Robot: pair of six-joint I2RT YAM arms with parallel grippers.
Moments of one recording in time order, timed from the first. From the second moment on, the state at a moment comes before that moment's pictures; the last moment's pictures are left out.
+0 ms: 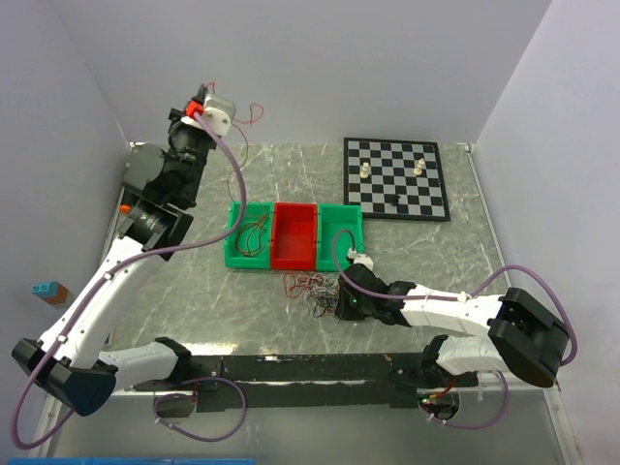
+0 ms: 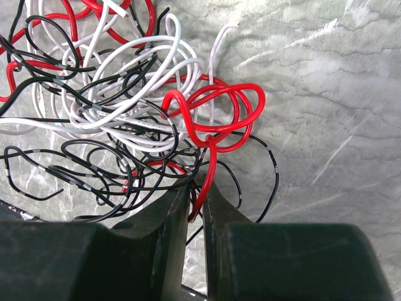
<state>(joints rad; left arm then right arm) -0.51 1.16 1.33 0.26 -0.25 0.63 0.93 1.23 0.48 -0.22 0.11 0.85</state>
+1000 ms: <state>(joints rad) -0.49 1.12 1.06 0.19 -0.25 0.51 0.93 1.24 0.48 -0.22 0.11 0.85</state>
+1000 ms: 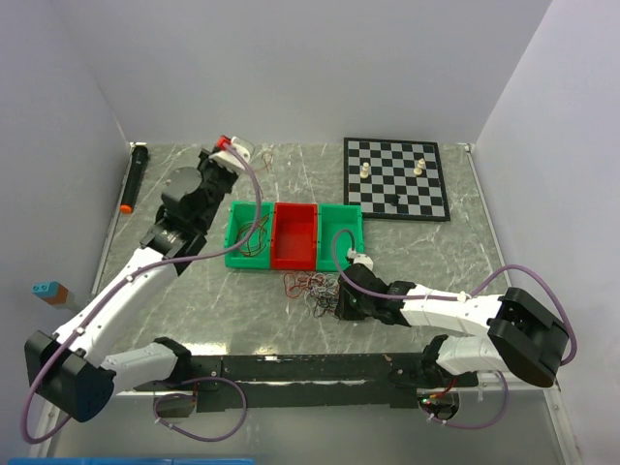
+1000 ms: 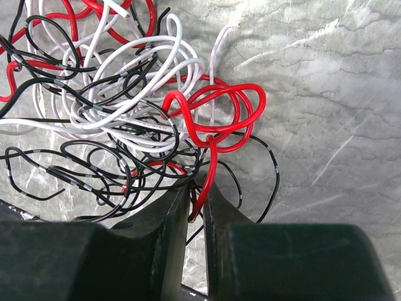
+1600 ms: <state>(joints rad) -0.46 1.22 0.96 -0.04 -0.32 0.32 0.93 1.24 0.48 -0.22 0.11 0.85</state>
